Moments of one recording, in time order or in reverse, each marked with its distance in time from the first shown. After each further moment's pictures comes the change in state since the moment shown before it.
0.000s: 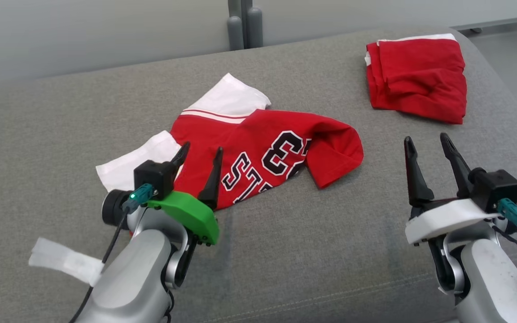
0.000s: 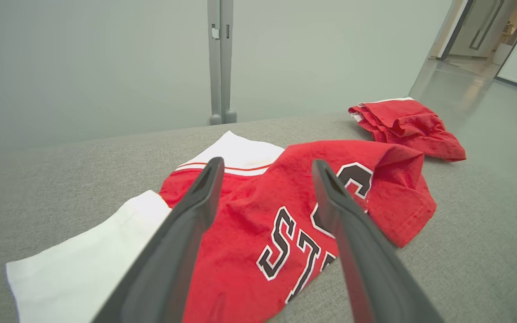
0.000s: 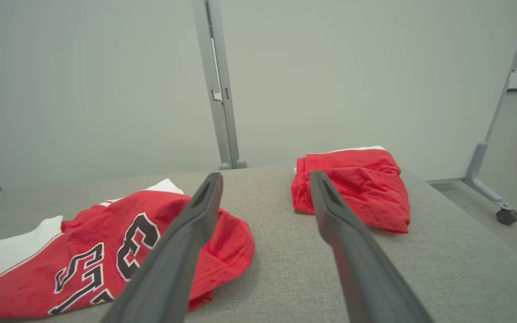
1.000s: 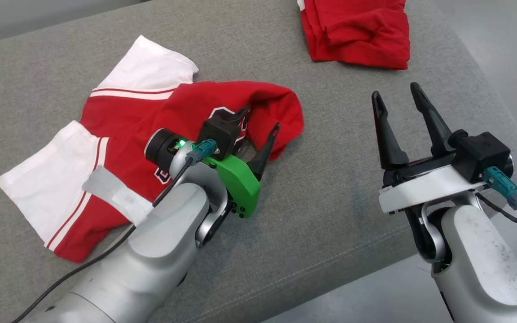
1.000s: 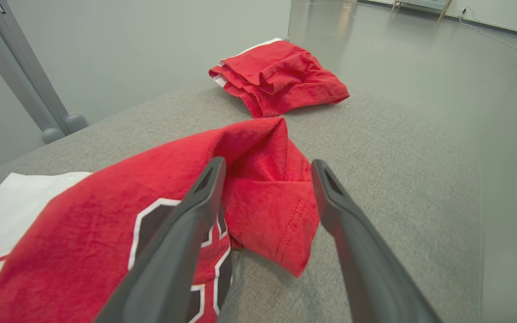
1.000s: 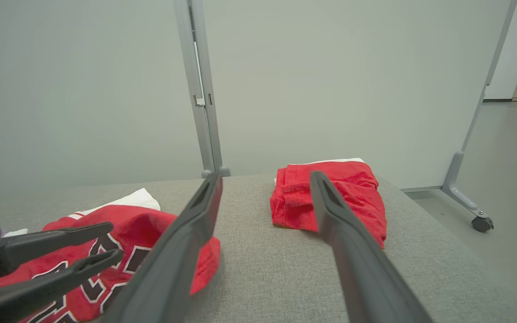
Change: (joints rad) left arm -0.260 -0.042 -0.265 0.105 0.002 -0.073 0.049; right arm -0.106 0.035 0.068 -0.112 -0.026 0.011 0.024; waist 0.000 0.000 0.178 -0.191
